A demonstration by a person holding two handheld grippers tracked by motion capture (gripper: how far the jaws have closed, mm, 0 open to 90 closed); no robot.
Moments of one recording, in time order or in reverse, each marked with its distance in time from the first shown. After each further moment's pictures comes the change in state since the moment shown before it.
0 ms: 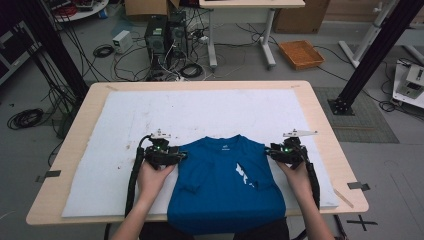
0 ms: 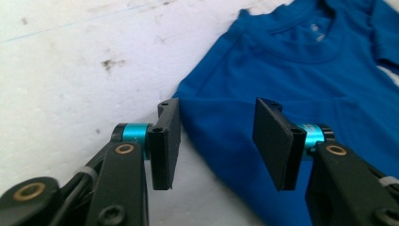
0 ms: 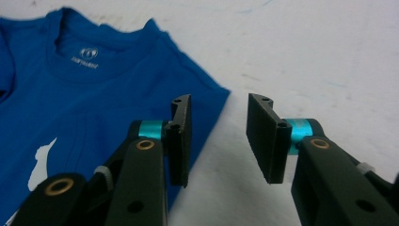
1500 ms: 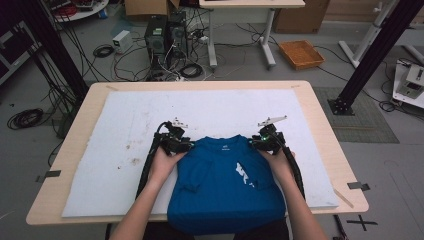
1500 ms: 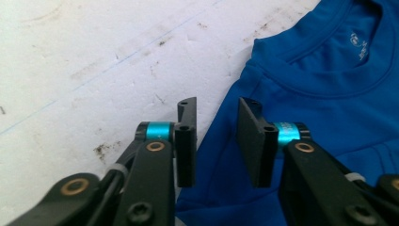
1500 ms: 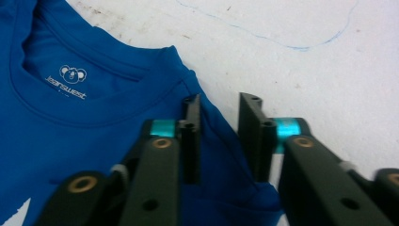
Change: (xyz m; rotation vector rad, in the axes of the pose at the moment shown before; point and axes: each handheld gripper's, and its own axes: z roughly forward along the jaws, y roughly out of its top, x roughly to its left) left arm -0.006 0.041 0.039 0.090 0.036 0.172; right arm 0.021 0.043 0.057 0.116 -0.015 -0.139
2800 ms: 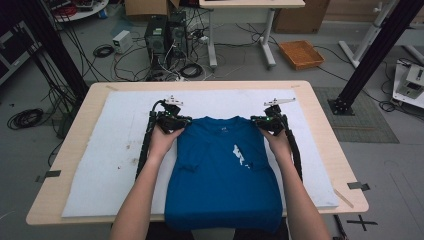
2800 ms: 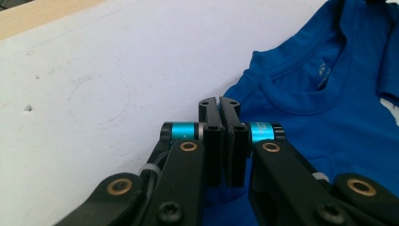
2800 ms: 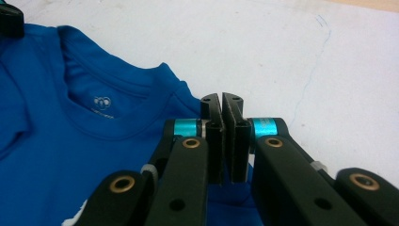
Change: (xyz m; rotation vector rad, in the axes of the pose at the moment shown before) left arm 0.039 0.050 -0.008 -0.118 -0.030 0.018; right arm -0.031 0.044 -0.005 -0.152 0.039 0.083
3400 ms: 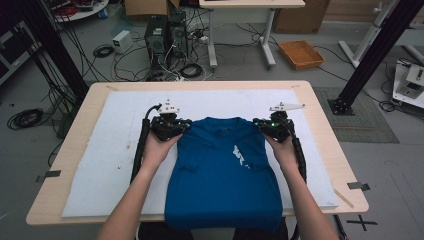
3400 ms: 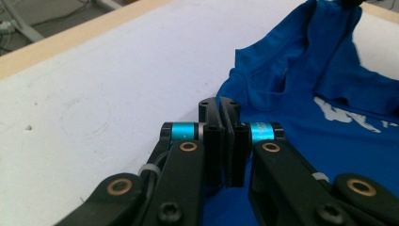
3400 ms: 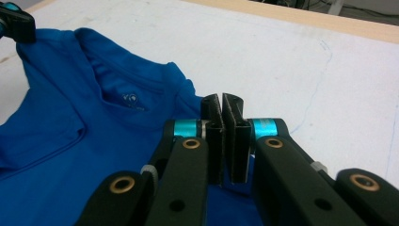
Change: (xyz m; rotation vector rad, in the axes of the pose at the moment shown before) left arm -0.032 -0.008 -0.046 -0.110 -0.029 0.083; right arm 0.029 -0.009 -0.045 -0.087 0.014 -0.040
